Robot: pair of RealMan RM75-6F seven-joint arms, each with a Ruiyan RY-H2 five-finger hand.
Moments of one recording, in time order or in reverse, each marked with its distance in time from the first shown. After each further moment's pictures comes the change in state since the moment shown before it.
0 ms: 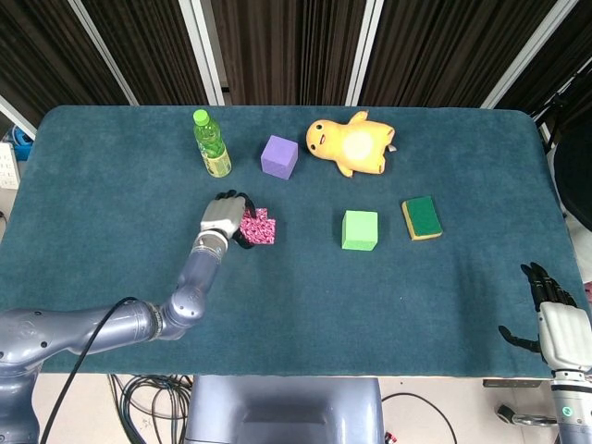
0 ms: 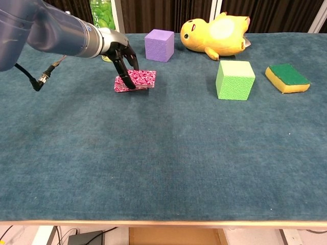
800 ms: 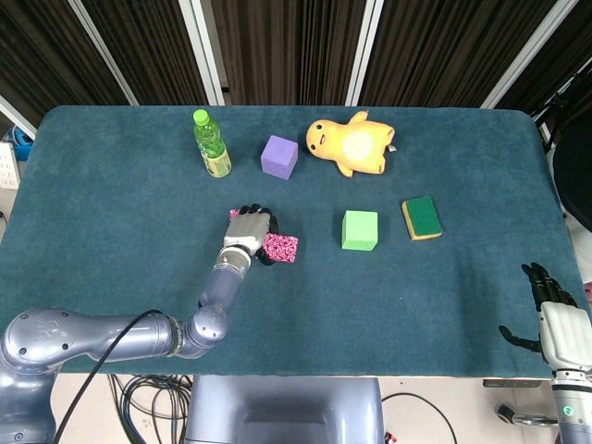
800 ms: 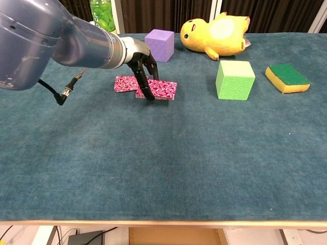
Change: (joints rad) left arm -0.063 -0.079 -0.002 -0.043 -0.003 0.091 0.026; right arm 0.001 0.004 0.000 -0.003 0.007 -0.008 0.008
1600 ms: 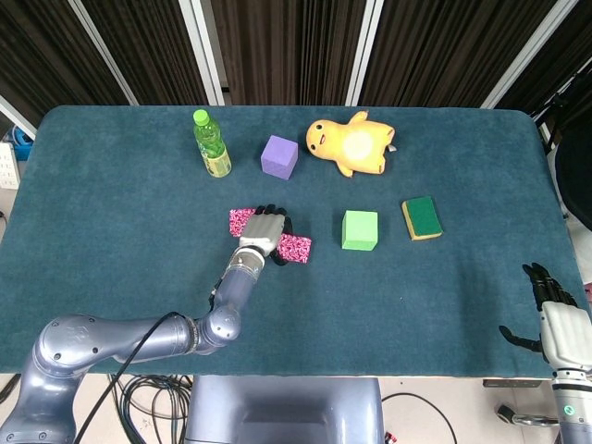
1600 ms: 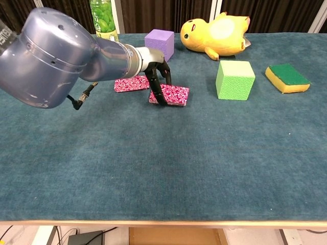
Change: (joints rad) left arm -0.014 -0.124 0.001 0.177 0.115 -0.080 -0.030; right arm 0.002 0.005 0.003 -0.008 0.016 -0.011 0.010
